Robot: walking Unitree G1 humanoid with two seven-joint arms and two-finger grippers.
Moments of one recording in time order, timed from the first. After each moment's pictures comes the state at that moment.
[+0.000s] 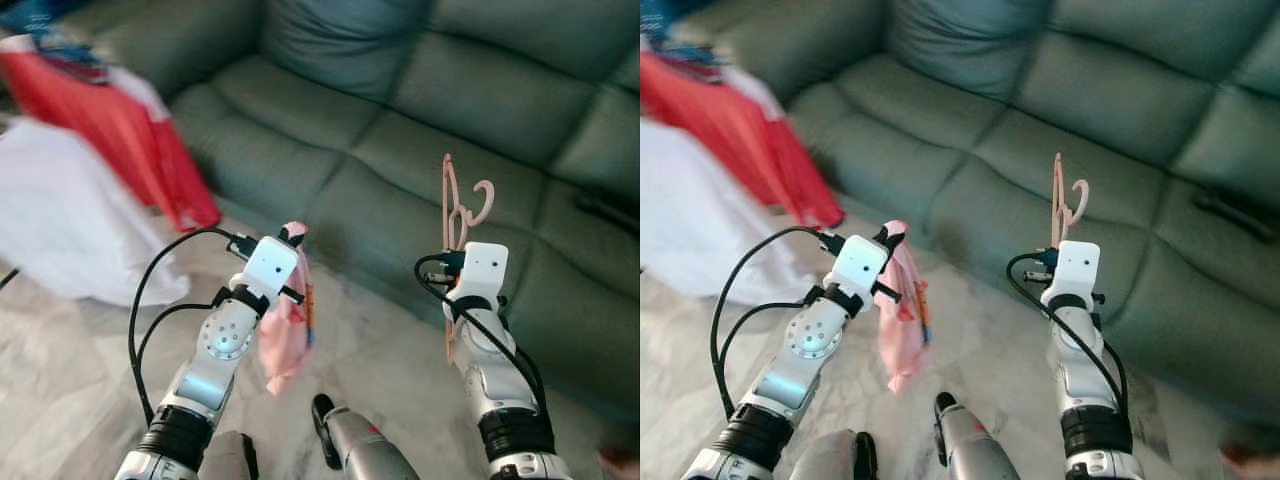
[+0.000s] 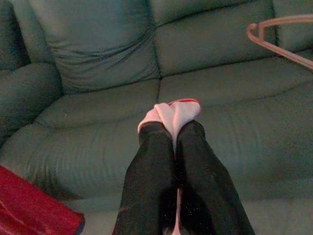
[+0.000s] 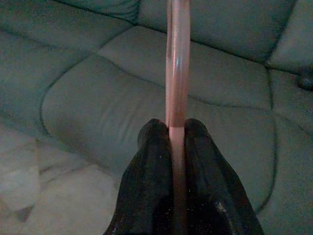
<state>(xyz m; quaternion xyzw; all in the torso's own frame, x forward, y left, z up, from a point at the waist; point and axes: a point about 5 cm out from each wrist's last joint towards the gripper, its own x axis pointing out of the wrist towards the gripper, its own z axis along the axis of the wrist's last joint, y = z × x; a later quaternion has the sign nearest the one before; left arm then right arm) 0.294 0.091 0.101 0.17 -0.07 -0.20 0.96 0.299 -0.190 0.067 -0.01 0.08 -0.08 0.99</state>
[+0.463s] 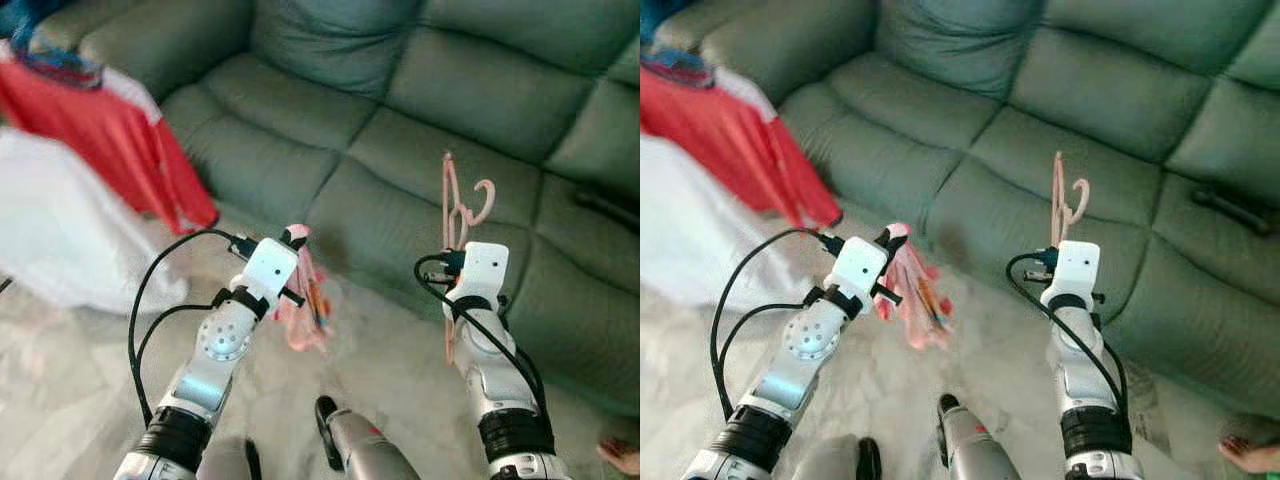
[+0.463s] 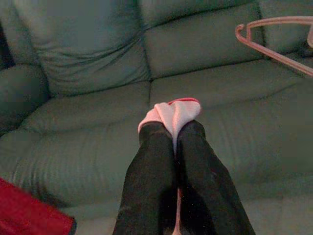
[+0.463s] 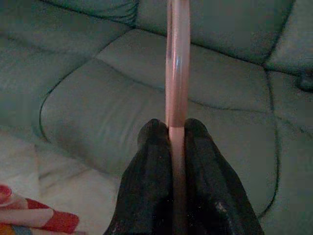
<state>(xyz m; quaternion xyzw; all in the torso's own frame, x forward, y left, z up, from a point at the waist) 0.291 0.091 0.100 0.16 -0.07 -0.22 0.96 0.301 -0.187 0.070 -0.01 0.07 -0.08 0.99</state>
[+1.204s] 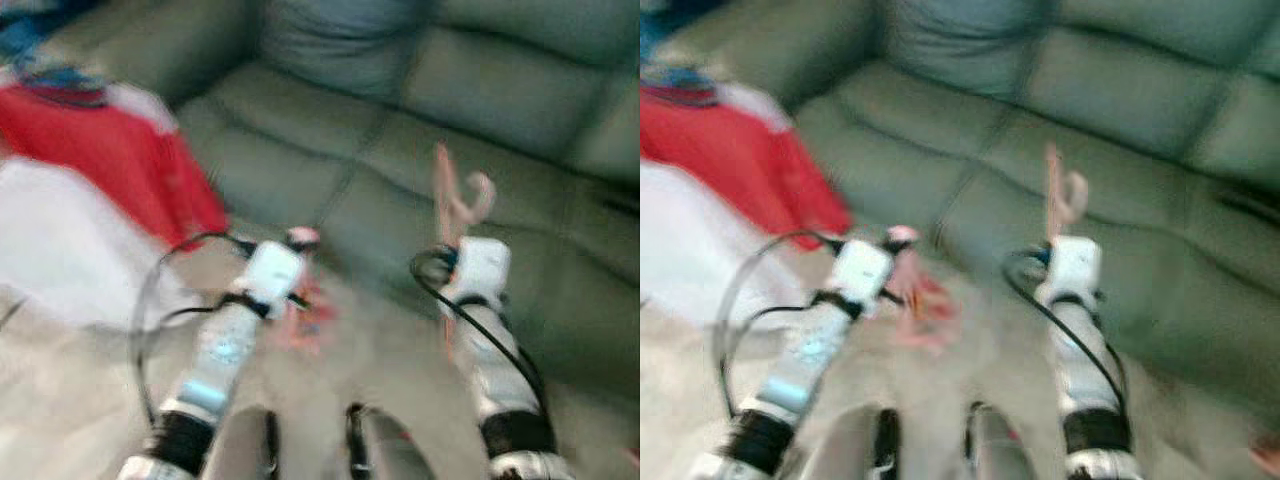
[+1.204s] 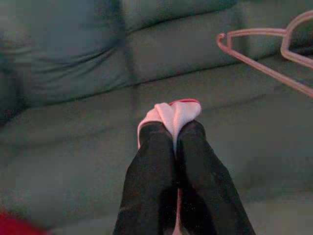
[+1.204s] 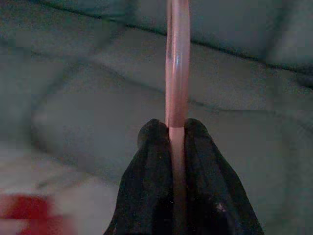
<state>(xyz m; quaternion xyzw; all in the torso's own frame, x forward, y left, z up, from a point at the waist) 0.286 0.080 0.100 0.15 -0.08 -0.26 0.95 0.300 -0.192 0.070 -0.01 0.07 -0.08 0.99</state>
